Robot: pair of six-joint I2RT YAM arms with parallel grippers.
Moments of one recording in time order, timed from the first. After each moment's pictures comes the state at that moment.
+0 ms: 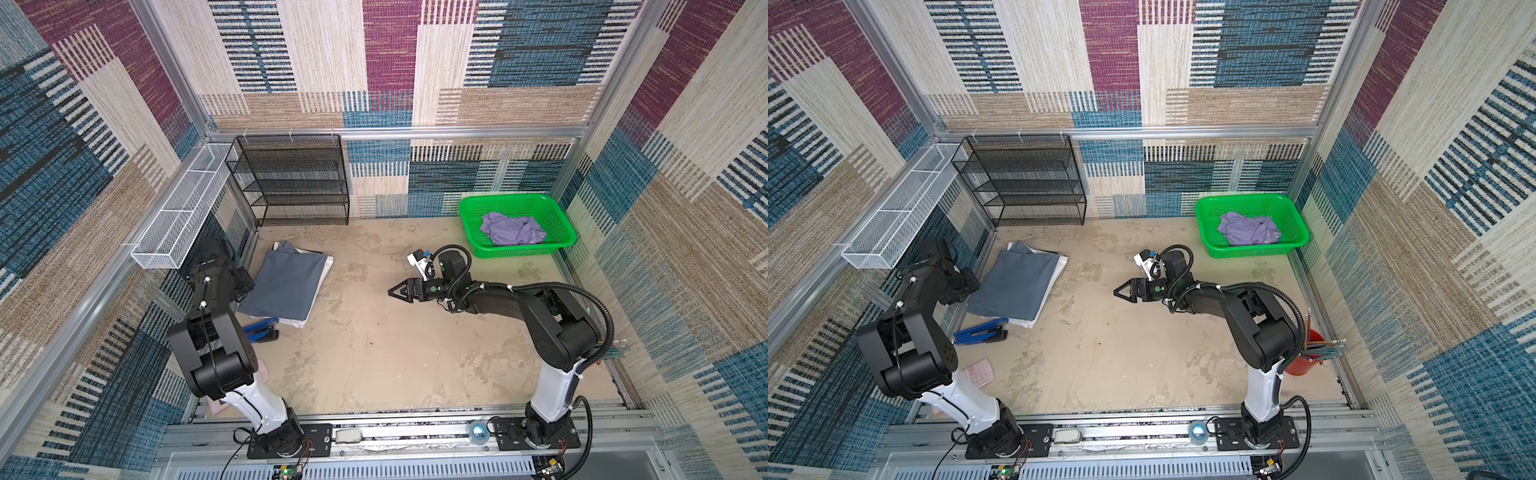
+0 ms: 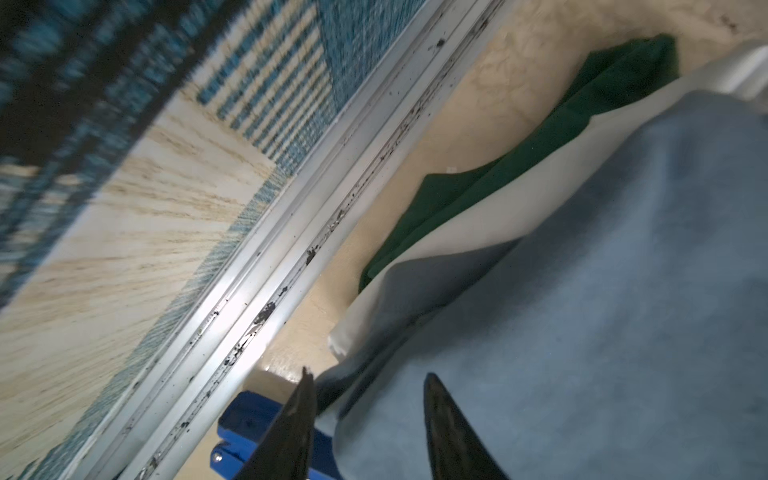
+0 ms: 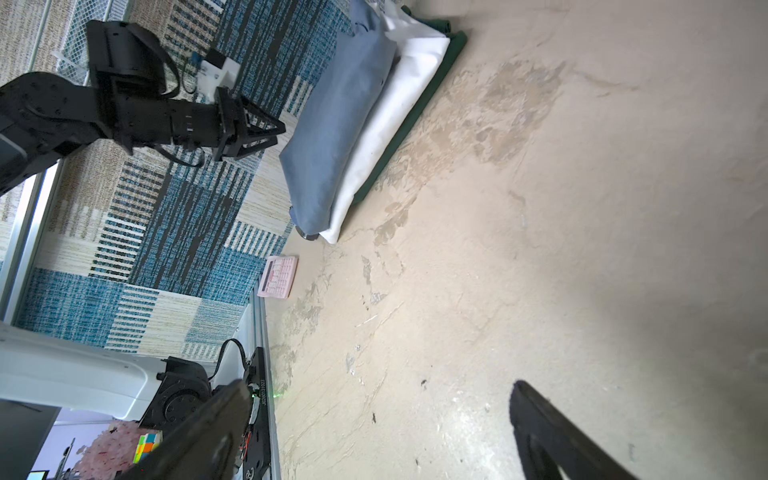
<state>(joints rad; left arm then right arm) 0.42 1.68 1.31 -0.68 -0.10 -0.21 0.50 1.87 1.02 0.30 -0.82 0.54</state>
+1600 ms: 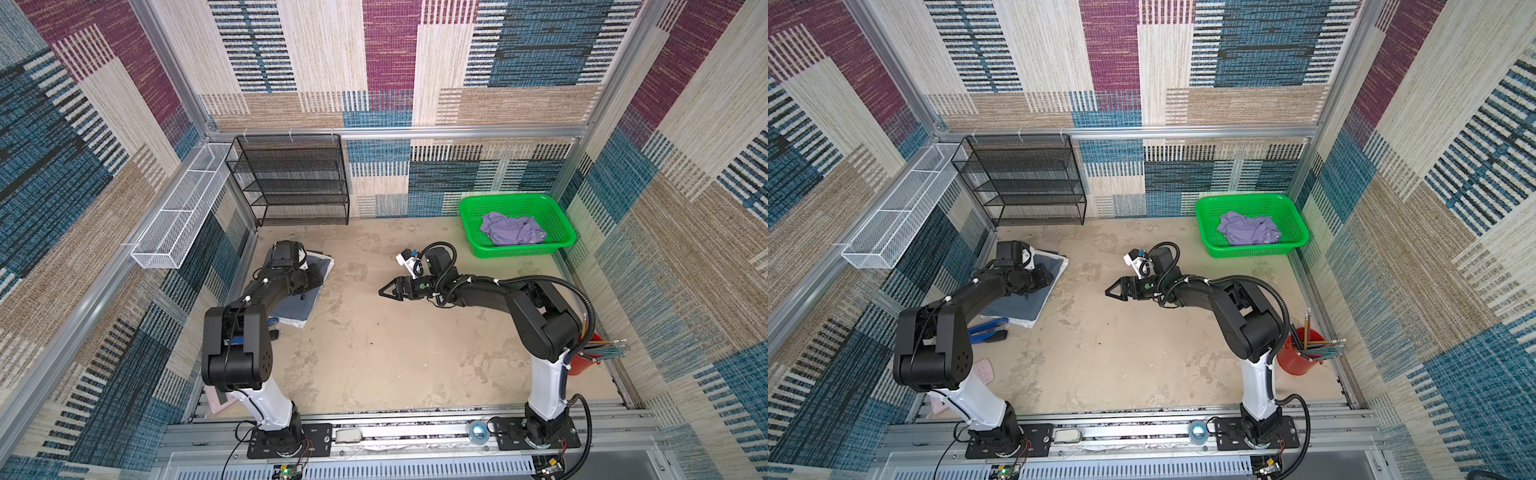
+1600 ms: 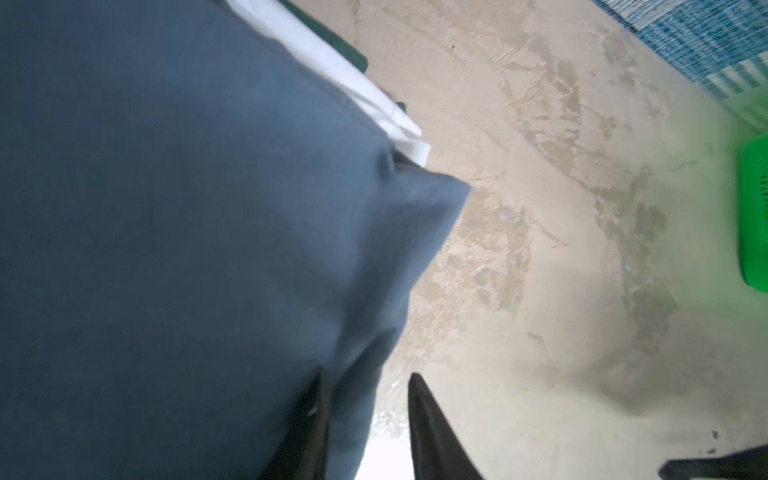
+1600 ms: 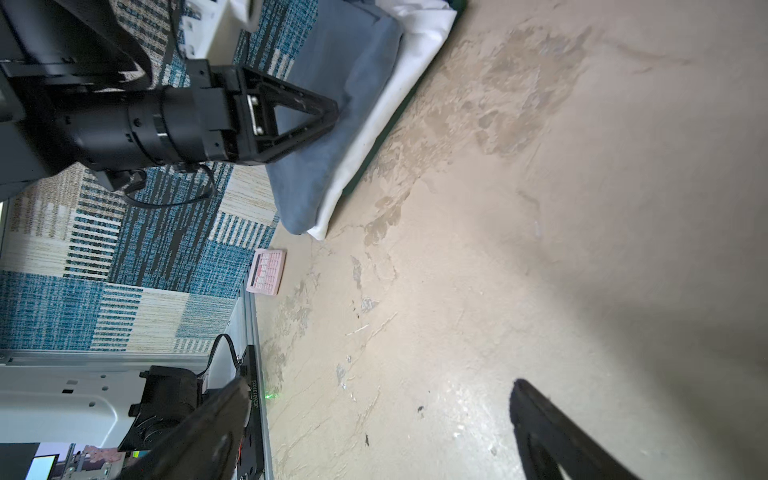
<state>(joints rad) 0.04 1.72 1.10 -0.34 0.24 -0.35 0.54 1.96 1.16 0.18 -0.80 0.51</state>
